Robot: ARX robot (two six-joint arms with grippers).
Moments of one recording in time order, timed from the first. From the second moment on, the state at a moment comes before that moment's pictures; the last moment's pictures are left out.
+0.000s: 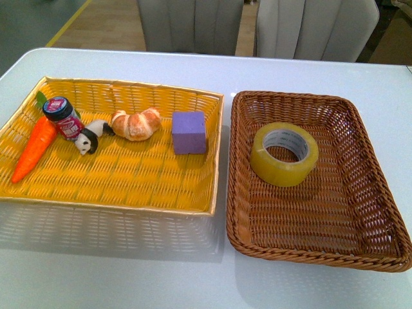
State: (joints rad) left arm -0.15 1.21 0.13 1.06 -0.14 -0.01; right arm 0.00 0.00 0.02 0.00 0.00 0.00
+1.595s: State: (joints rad) left arm 0.00 0.20 0.01 0.20 0.00 -0.01; right arm 0.00 0.00 0.02 0.00 0.00 0.00
